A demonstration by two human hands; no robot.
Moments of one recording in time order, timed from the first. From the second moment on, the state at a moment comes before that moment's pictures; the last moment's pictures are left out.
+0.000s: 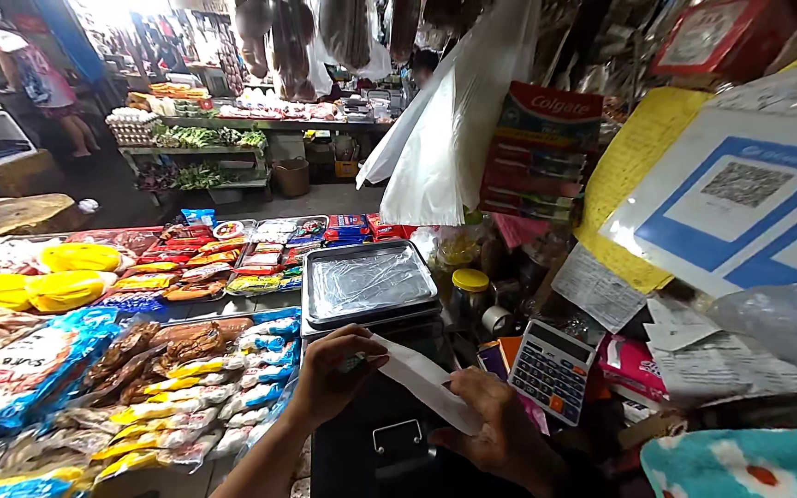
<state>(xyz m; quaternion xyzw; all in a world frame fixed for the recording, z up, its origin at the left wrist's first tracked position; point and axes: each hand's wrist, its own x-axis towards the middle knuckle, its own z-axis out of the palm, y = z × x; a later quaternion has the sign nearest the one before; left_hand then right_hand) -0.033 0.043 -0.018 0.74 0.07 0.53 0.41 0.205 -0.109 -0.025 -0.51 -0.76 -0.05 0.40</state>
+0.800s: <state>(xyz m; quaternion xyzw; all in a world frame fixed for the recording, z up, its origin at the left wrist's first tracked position) -0.050 0.028 -0.020 0.70 0.03 0.61 0.38 0.219 -0.116 -0.007 -0.39 -0.67 0.06 0.63</state>
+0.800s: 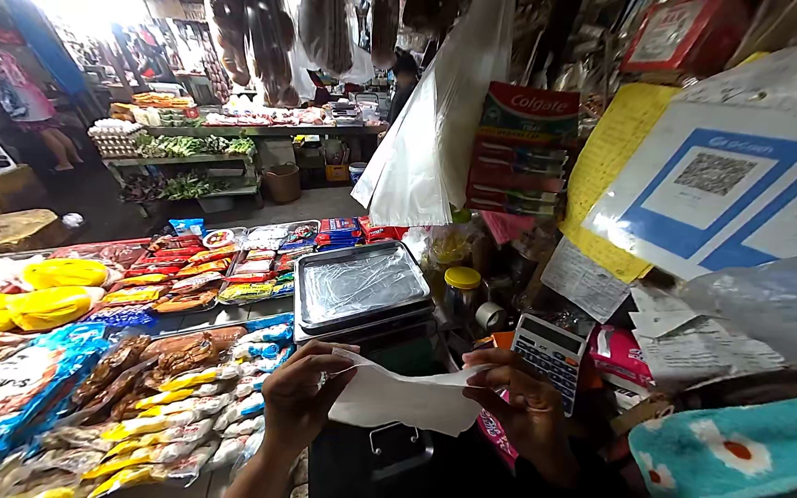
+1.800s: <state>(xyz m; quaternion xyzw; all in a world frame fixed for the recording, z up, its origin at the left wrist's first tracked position) -0.056 0.033 -0.079 0.51 0.27 0.34 0.74 0.192 -0.083 -0.075 -0.58 -0.37 0.37 0.62</state>
